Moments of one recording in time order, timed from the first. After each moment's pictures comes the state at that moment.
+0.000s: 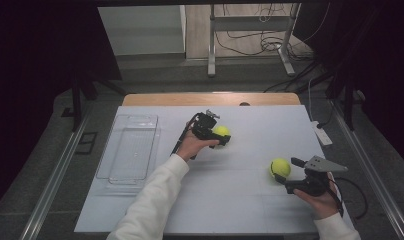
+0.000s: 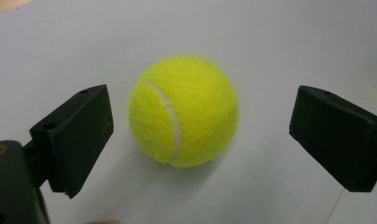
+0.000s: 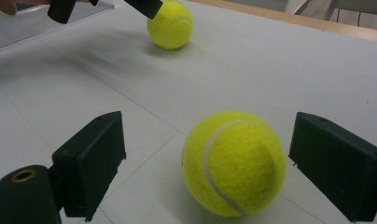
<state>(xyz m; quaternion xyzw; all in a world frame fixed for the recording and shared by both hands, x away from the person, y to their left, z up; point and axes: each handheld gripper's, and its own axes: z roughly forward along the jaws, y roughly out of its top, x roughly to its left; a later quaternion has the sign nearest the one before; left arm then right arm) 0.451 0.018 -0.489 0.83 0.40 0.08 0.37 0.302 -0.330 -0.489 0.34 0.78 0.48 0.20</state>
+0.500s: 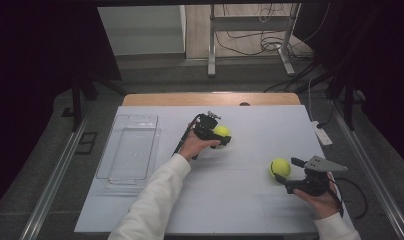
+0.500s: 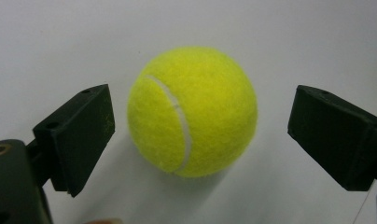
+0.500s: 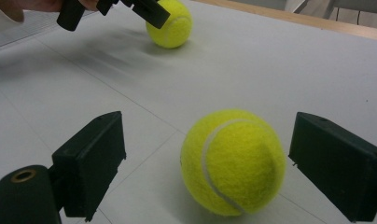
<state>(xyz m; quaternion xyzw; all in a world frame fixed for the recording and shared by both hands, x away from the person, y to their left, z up) 0.459 0.012 -0.503 0.83 0.41 0.07 0.36 0.303 -0.330 -0.490 0.35 0.78 0.47 0.20</state>
